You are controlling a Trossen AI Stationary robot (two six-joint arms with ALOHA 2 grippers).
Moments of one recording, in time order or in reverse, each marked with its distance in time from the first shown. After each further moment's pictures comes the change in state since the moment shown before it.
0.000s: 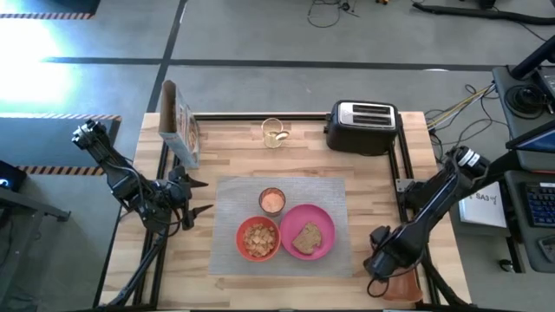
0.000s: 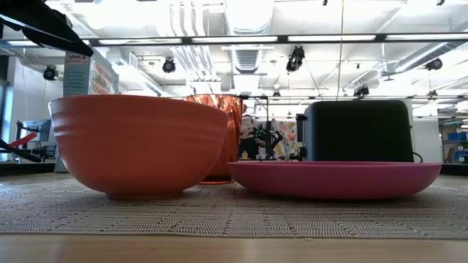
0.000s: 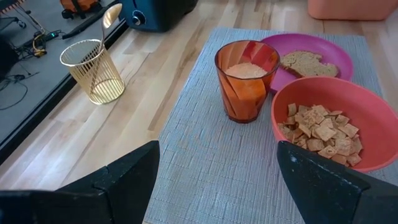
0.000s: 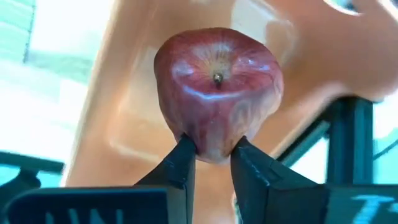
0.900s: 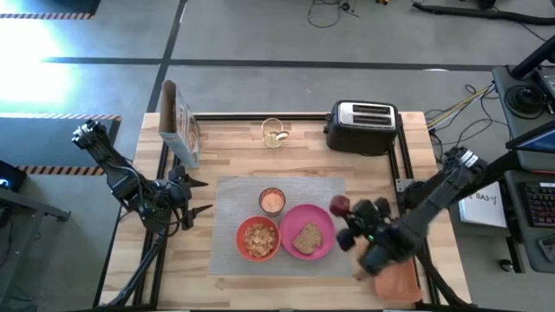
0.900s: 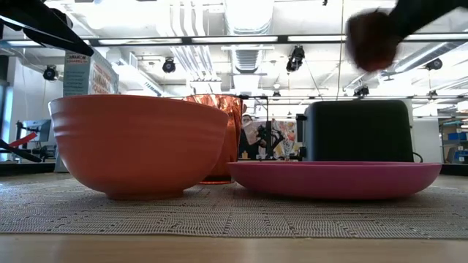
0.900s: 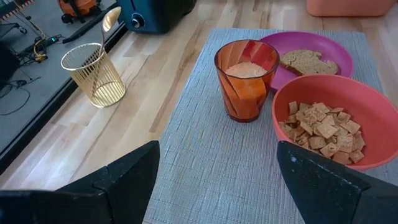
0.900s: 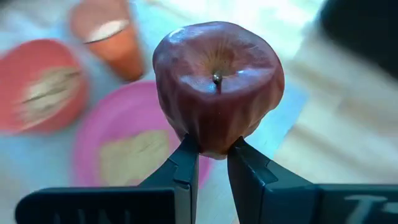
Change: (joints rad) left arm 0.000 -0.007 0.000 -0.003 0.000 0.030; right arm -0.128 0.029 0.247 -0.212 1.098 -0.252
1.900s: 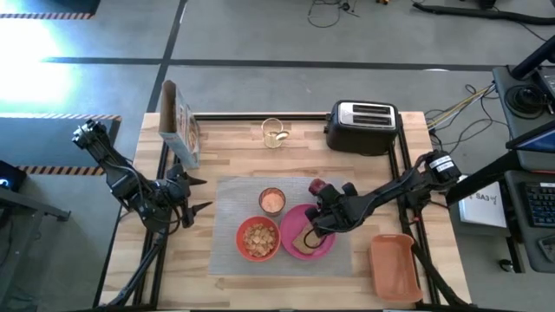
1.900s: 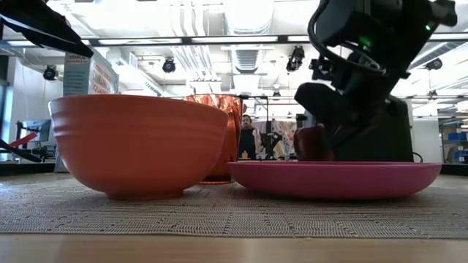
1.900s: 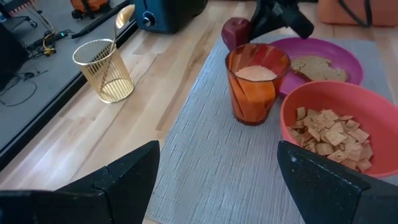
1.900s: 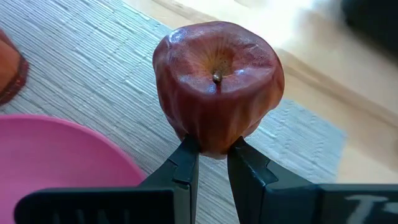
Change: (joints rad) left arm 0.001 -0.007 0.000 -0.032 -0.027 -0.064; right arm -0.390 0.203 -0.305 0.627 -0.028 -0.401
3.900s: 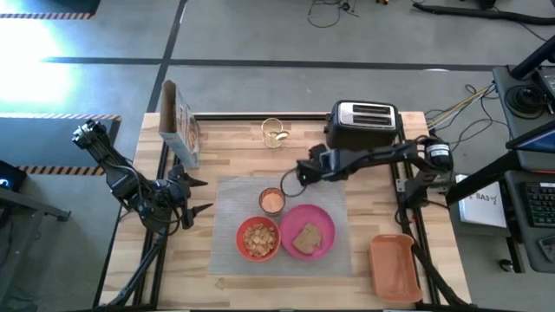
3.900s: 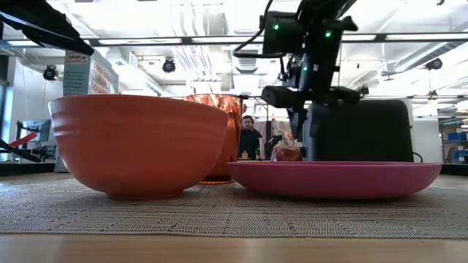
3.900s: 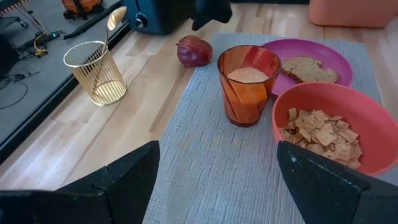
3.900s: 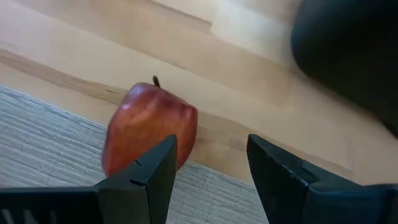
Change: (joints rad) left arm 0.000 -0.001 0.000 0.033 0.018 0.027; right arm -0.426 -0.003 0.230 -0.171 -0.243 -0.234
